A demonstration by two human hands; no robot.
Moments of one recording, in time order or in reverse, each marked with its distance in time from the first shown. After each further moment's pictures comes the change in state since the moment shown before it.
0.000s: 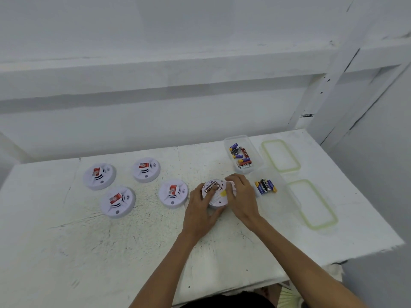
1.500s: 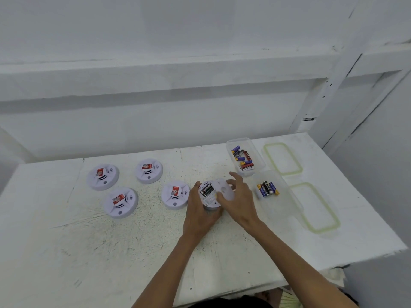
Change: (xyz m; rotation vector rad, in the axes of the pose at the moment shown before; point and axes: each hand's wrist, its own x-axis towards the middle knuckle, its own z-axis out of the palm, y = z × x) left_hand -0.004 0.002 -0.004 -0.290 0.118 -0.219; right_hand -0.007 -0.021 -0.001 0.216 -0.156 0.247
